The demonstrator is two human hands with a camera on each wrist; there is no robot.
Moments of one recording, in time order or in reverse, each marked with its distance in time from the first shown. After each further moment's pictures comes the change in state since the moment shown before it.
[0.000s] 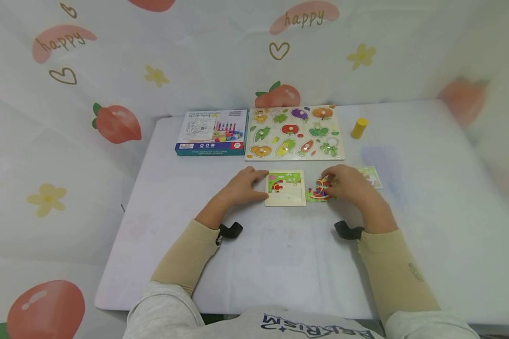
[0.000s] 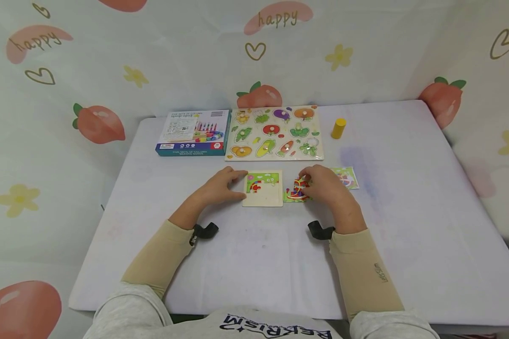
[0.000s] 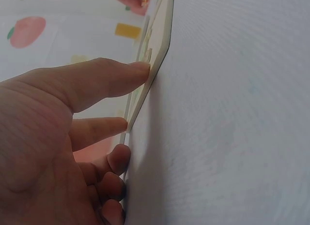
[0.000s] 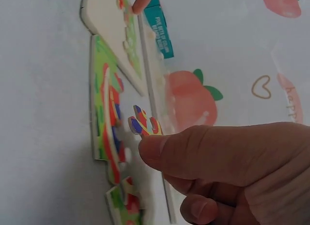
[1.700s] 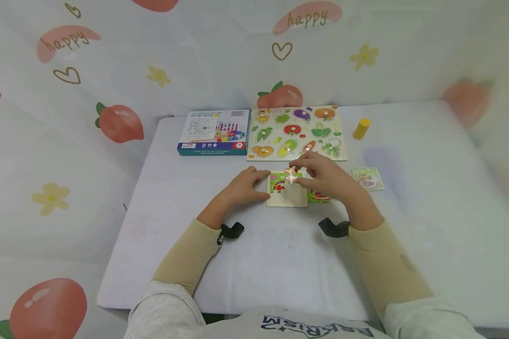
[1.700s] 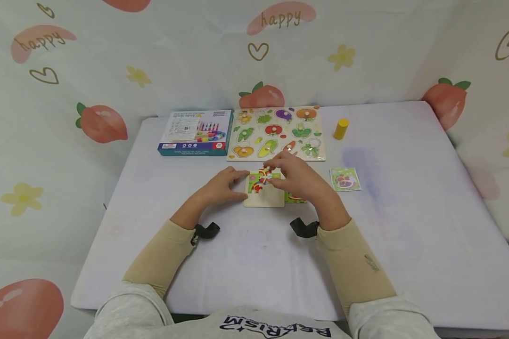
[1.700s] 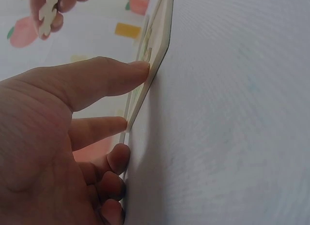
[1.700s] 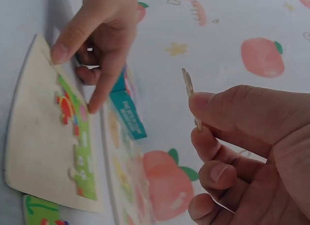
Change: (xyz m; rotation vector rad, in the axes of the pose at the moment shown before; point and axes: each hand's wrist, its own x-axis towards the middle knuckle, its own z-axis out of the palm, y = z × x) left_hand 0.001 -0.002 0.000 0.016 -0.004 -0.002; right_hand -0.006 -0.068 -0.007 0.138 0.060 -0.396
